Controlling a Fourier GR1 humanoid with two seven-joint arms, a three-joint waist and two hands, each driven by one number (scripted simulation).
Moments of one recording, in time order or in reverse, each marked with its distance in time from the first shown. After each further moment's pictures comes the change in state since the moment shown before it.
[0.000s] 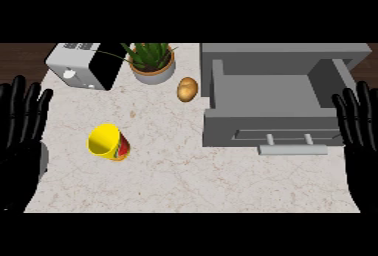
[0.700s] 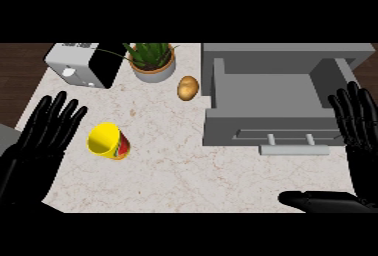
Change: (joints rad) left arm 0.049 0.040 0.018 0.110 0.375 -0.252 0.064; right arm -0.003 -0.058 -0.007 0.017 0.042 0.051 0.009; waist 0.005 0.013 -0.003
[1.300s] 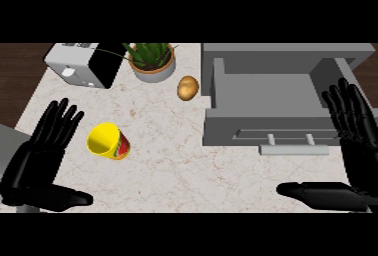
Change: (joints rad) left arm -0.003 0.010 0.098 0.266 -0.061 -0.067 -0.127; right arm -0.033 0.000 -0.024 0.076 0.003 0.035 -0.043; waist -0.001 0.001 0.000
